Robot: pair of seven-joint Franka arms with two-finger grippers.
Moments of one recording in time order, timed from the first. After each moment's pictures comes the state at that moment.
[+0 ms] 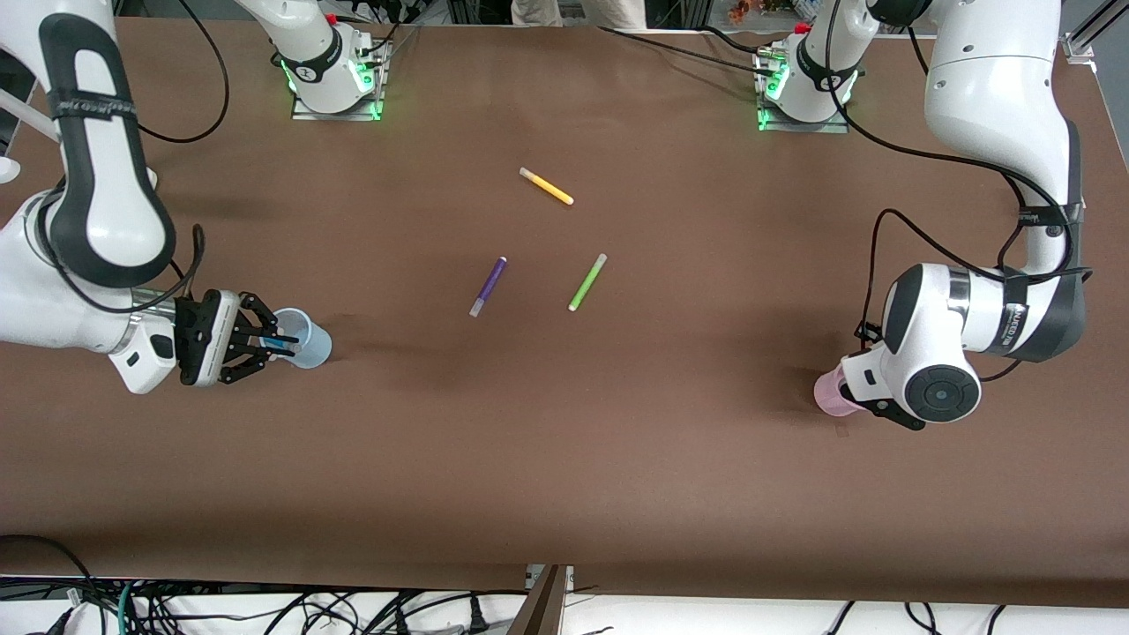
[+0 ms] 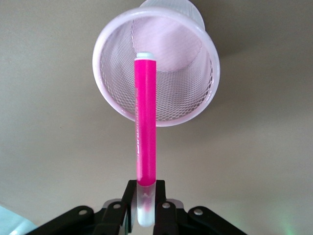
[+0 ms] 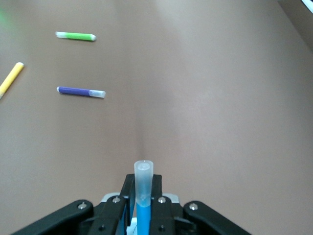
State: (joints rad) left arm -0.16 0.71 0.08 -1.35 0.27 1.55 0.31; right arm -0.02 0.47 -0.02 -1.64 0.61 1.91 -1.65
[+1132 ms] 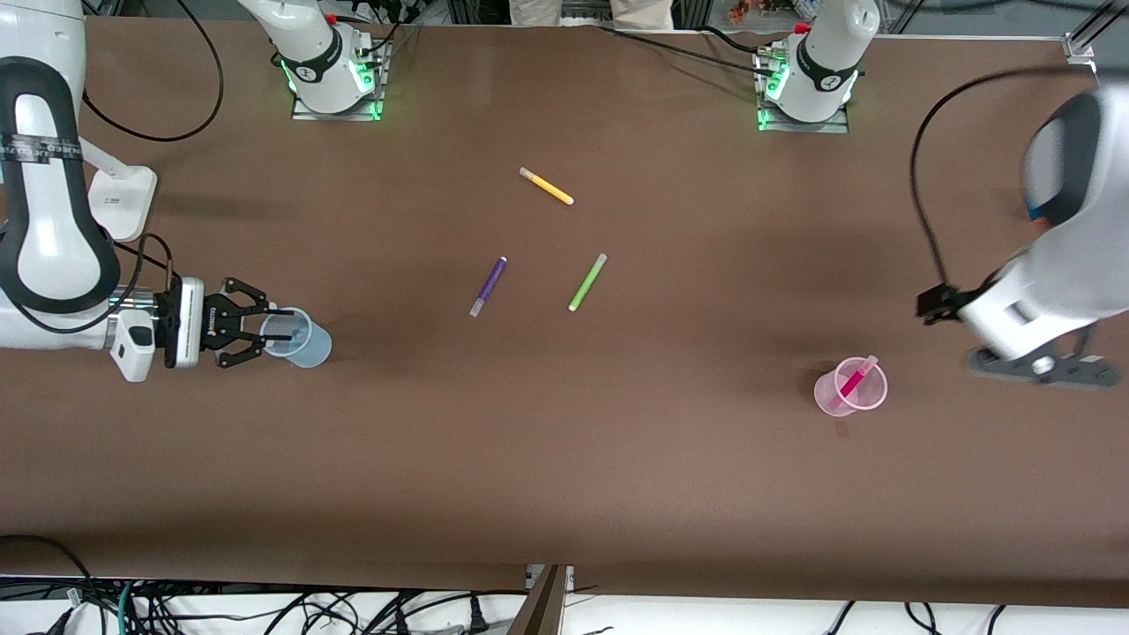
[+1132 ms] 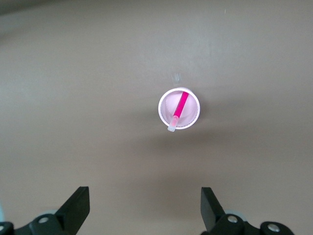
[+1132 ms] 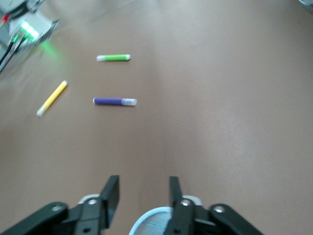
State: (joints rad) left arm -0.10 0.34 0.08 -1.28 0.09 1.54 0.08; right arm -0.13 0.51 -0.02 -1.67 0.74 1.76 -1.71
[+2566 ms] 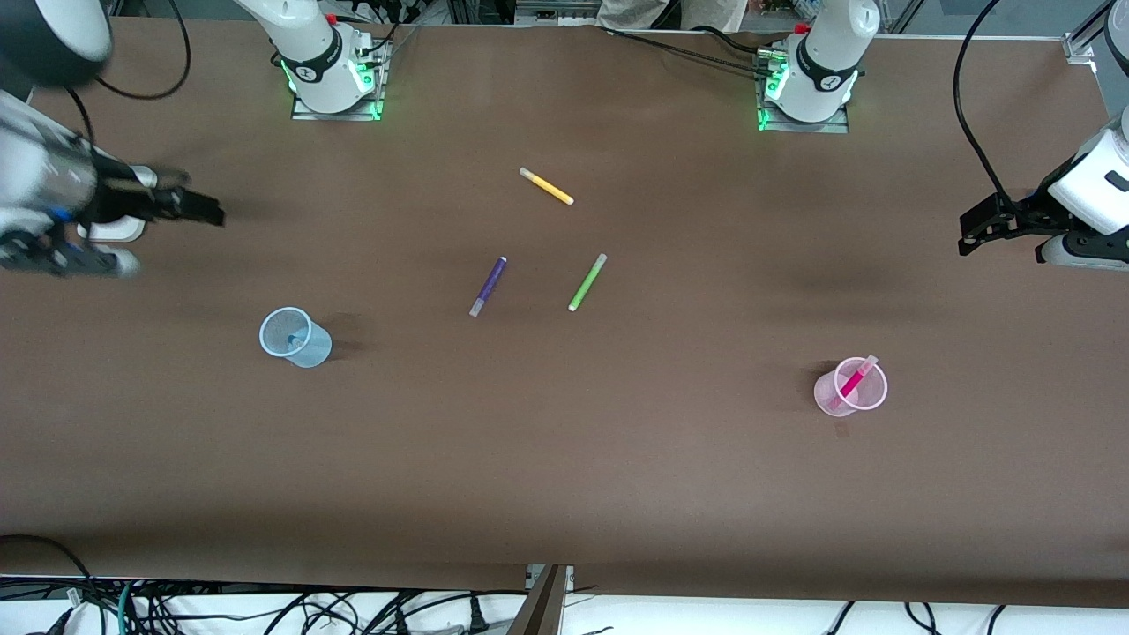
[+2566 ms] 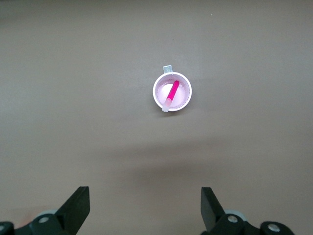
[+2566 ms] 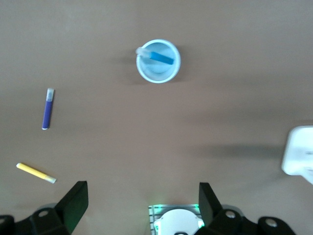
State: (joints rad) left arm 0.02 -0.02 0.02 -1.76 0.02 1.77 0.12; right arm 0.05 0.07 0.00 -1.55 0.03 1.41 0.13
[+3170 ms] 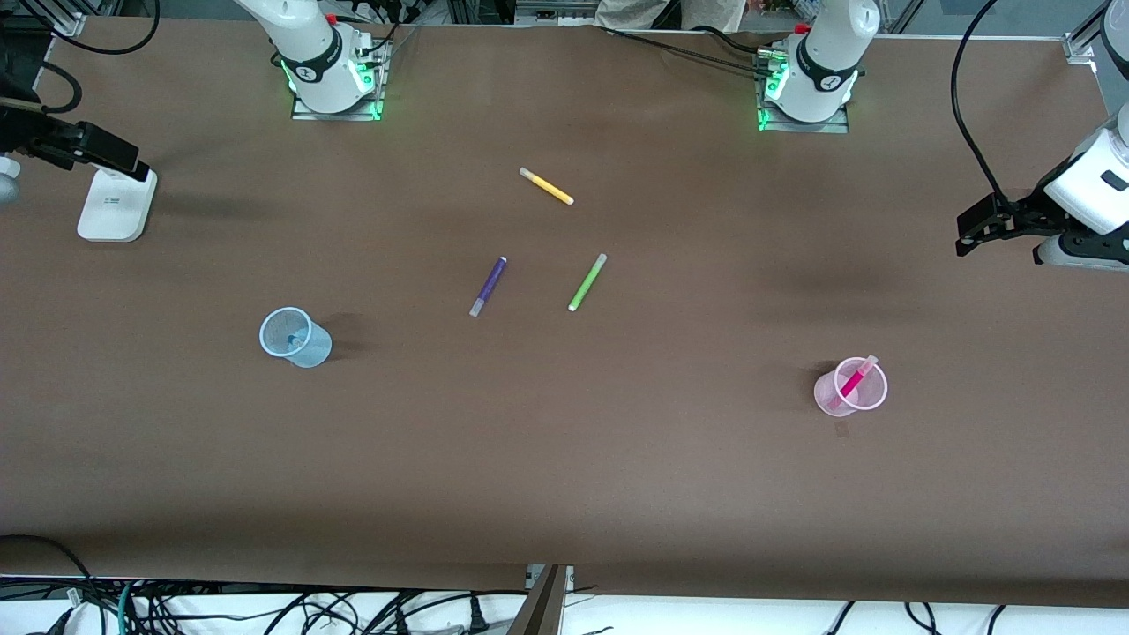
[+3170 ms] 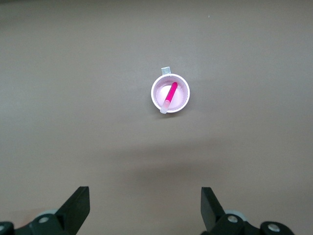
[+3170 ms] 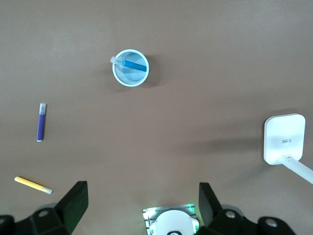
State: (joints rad) left arm 0.02 -0.02 0.01 -1.76 0.02 1.78 0.12; right arm 0.05 -0.02 -0.08 -1.58 0.02 1.41 0.14
